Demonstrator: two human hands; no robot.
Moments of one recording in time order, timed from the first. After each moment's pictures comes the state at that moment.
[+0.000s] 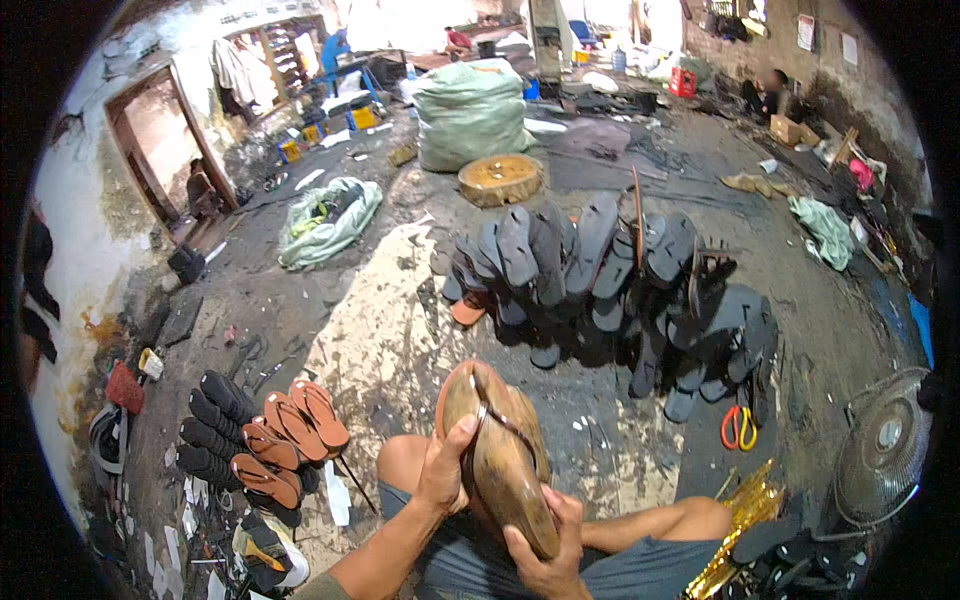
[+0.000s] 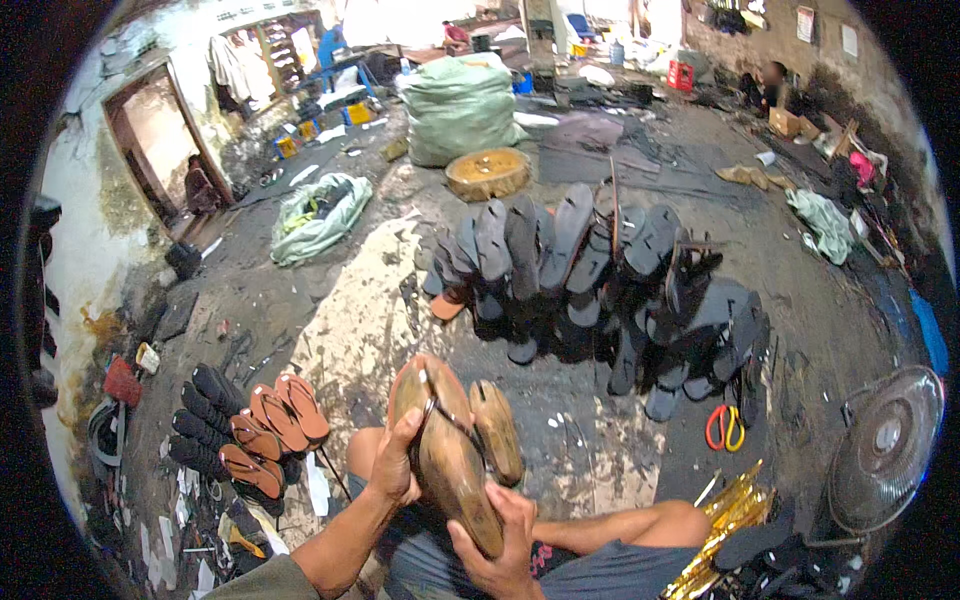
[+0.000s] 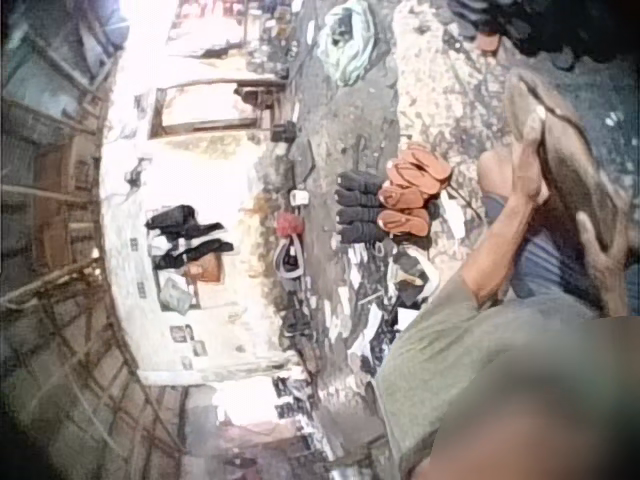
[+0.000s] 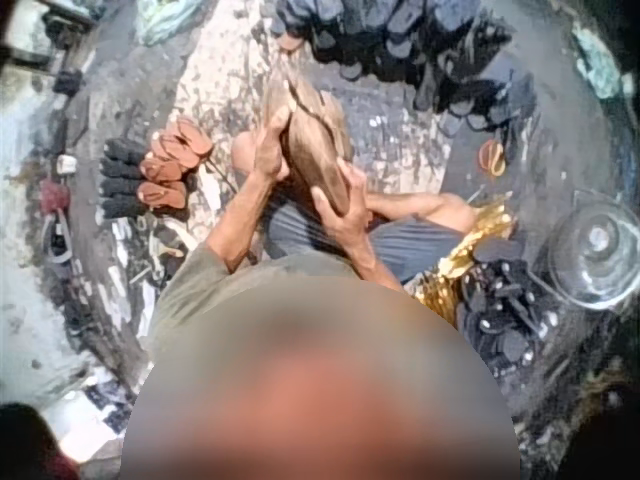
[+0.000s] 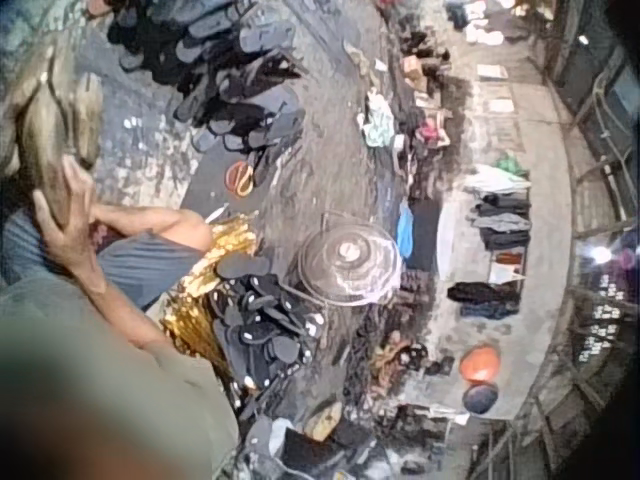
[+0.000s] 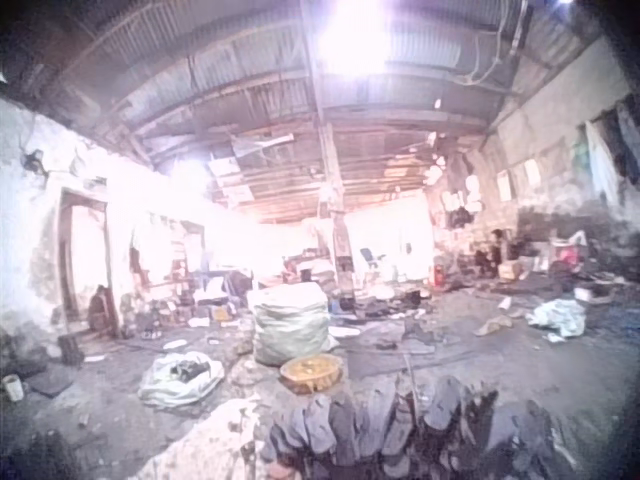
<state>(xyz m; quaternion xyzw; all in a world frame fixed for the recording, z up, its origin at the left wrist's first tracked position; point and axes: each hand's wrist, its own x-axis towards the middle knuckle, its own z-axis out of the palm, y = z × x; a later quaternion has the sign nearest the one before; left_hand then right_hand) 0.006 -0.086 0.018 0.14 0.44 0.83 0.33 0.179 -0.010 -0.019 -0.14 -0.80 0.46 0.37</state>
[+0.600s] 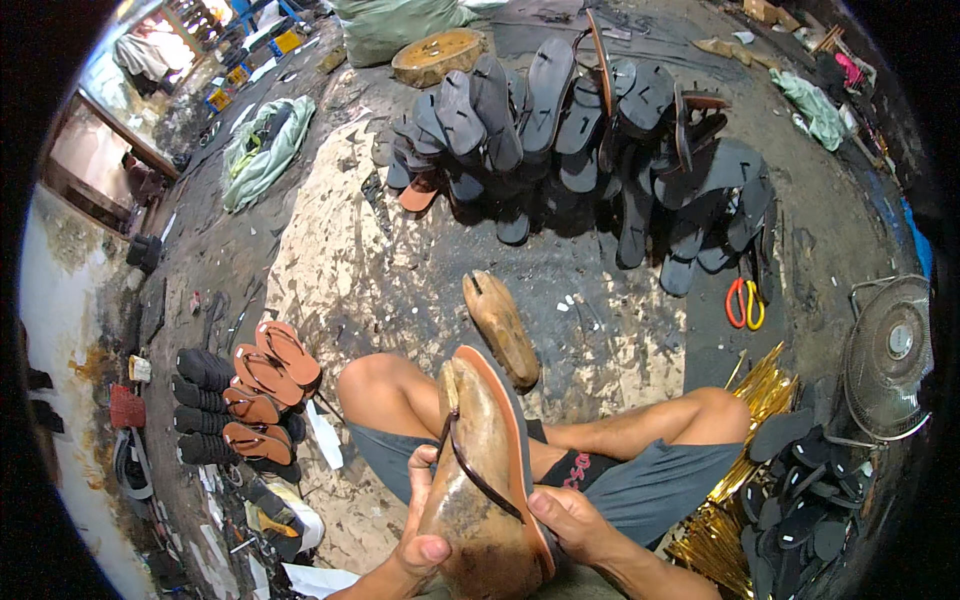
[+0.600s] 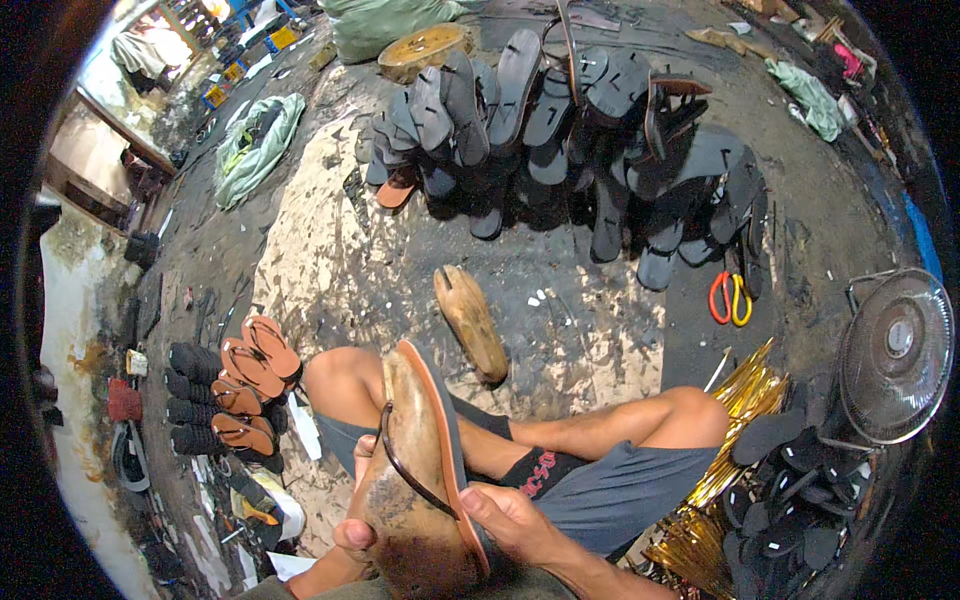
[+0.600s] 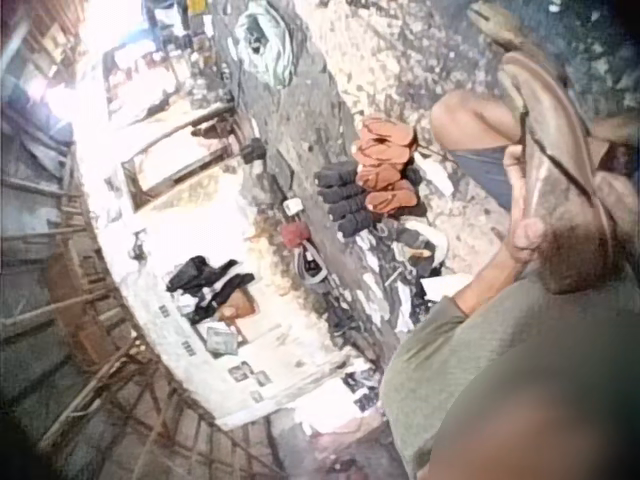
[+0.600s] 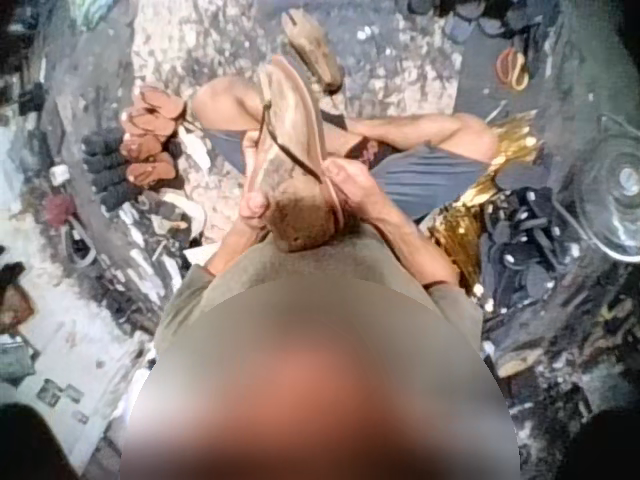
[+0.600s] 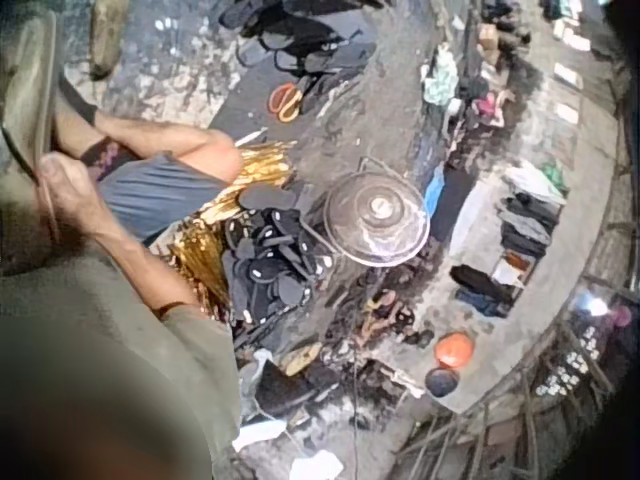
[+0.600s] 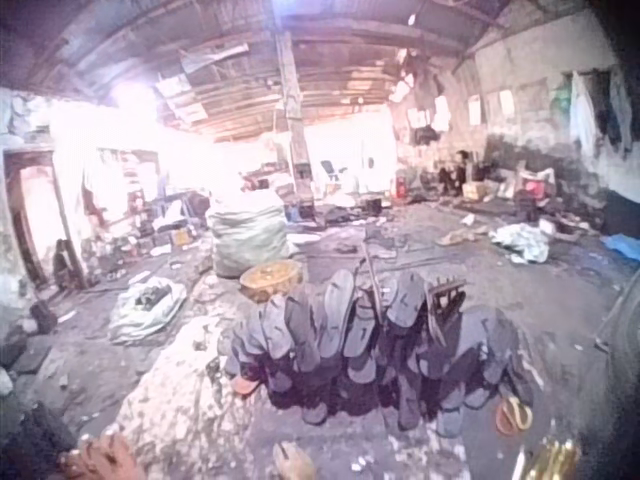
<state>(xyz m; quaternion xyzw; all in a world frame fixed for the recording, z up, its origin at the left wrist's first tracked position) 0.118 -0.154 0.026 -0.01 0.40 0.80 0.44 0.235 0.009 -0.014 -0.20 -0.44 0.87 -0.09</state>
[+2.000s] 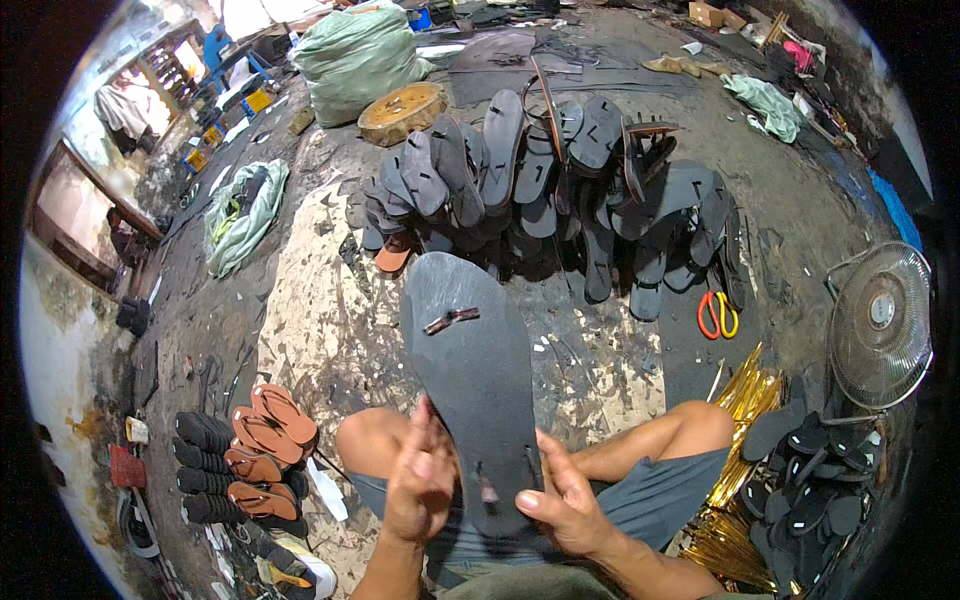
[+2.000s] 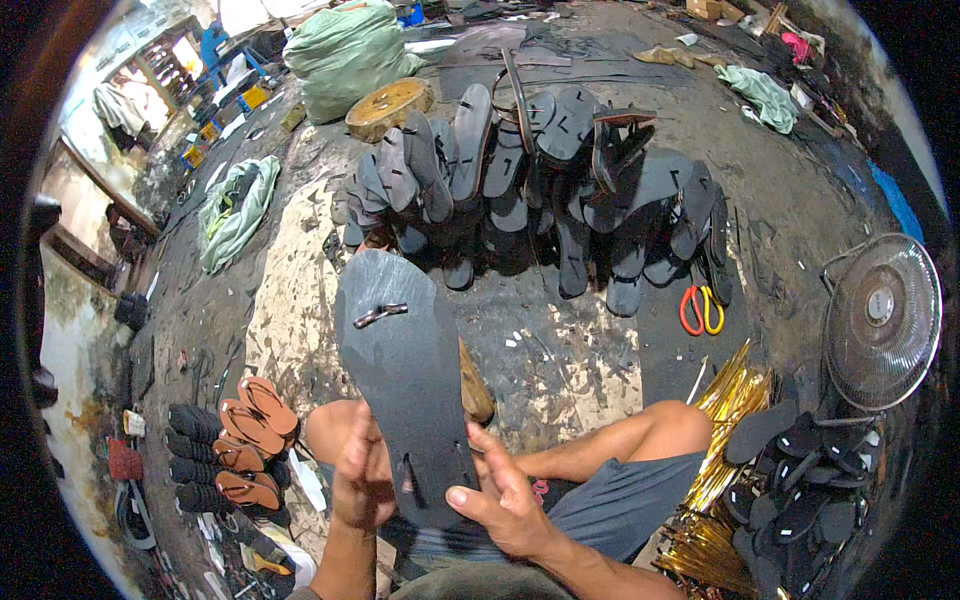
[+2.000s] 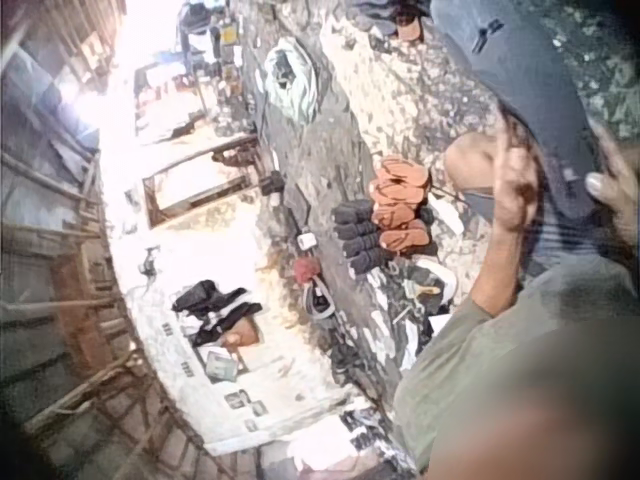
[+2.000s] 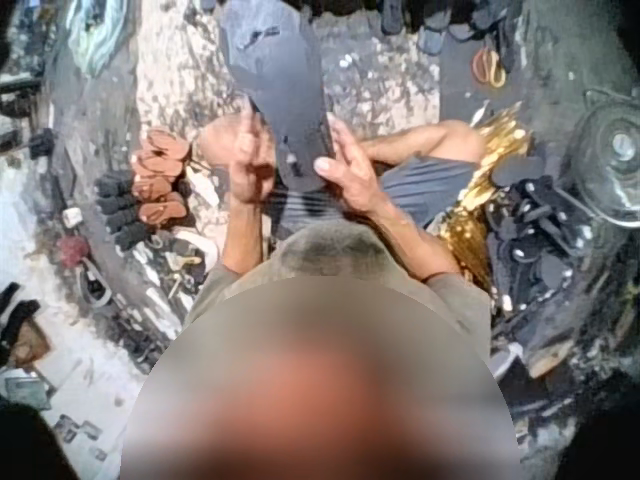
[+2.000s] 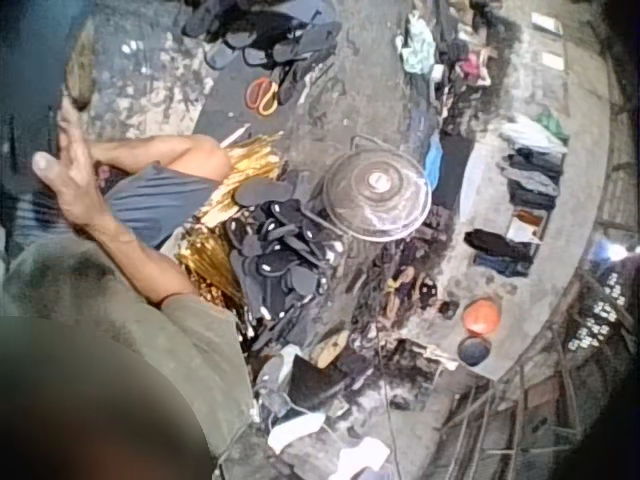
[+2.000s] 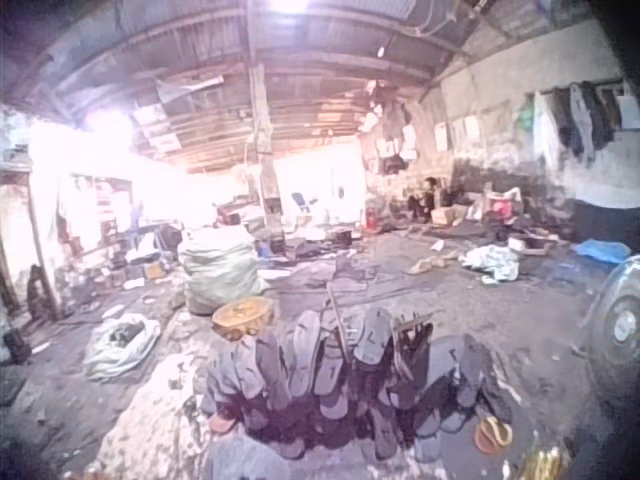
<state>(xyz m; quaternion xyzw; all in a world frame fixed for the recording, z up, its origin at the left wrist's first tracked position) 0.045 -0.097 0.010 0.12 0.40 0.81 0.40 0.192 0.018 -0.002 -0.12 -0.31 0.94 0.12</state>
